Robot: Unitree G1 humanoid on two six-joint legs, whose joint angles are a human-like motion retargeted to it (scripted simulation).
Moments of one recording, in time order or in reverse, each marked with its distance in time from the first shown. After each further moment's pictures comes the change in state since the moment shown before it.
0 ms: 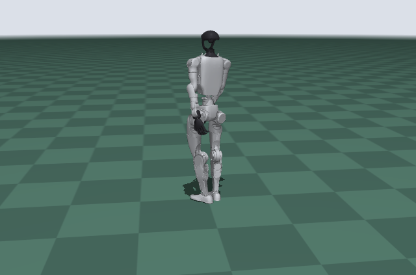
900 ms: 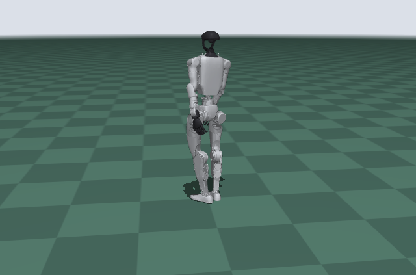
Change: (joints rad) left arm 0.021 0.017 0.018 -0.029 0.025 0.002 -0.046; right arm 0.038 -0.001 -0.039 0.044 -0.014 0.055 0.043; waist 0.030 0.014 0.005; left_leg 0.009 -0.001 0.021 -0.004 -0.007 0.000; right_leg -0.001 -0.005 0.011 0.000 0.003 0.004
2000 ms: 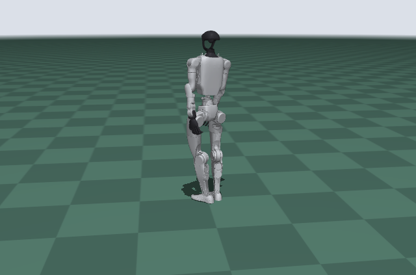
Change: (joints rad) left arm -0.145 -0.006 -0.039 0.038 -0.035 0.010 0.053; right arm 0.034 -0.004 -0.030 0.014 -0.002 -0.018 -0.029; waist -0.011 0.006 -0.017; left_leg -0.003 -0.003 -0.012 -0.004 0.004 0.008; right_leg 0.007 -0.003 -0.022 0.000 -0.008 0.003
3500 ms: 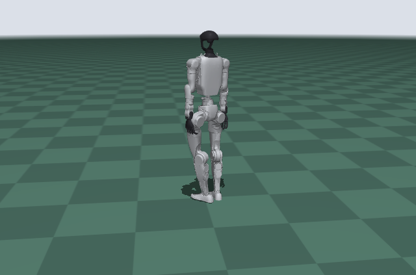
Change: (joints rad) left arm -0.064 0.002 -0.114 -0.101 0.044 -0.018 0.048; right arm 0.092 -0.090 -0.106 0.257 -0.031 0.077 -0.059; waist 0.011 -0.047 -0.004; left_leg -0.019 -0.022 -0.050 0.014 0.010 0.016; right_leg 0.019 -0.019 -0.050 -0.008 0.003 0.009
